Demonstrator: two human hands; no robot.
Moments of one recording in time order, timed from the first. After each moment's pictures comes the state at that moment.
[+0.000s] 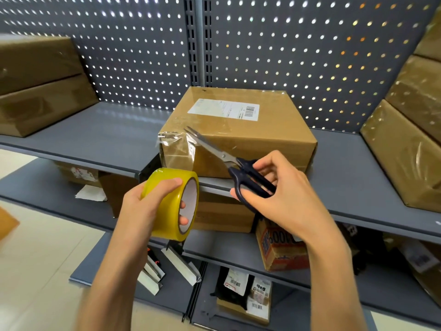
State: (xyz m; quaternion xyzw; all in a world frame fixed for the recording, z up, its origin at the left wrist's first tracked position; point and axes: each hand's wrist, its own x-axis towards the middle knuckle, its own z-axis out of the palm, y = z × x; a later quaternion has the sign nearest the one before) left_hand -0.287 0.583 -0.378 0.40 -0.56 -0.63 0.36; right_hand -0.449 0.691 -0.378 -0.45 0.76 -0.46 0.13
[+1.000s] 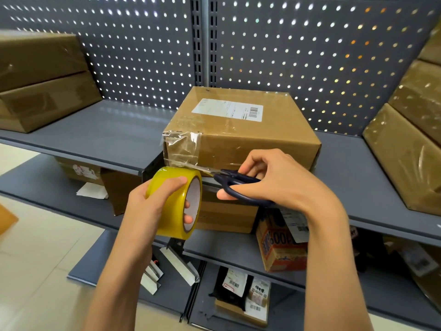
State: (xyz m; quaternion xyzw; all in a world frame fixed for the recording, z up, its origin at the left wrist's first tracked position) left_hand -0.285 0.579 -0.384 0.39 -0.55 -0.65 0.36; right_hand -0.452 0.672 -0.346 -0.48 0.79 -0.33 0.21
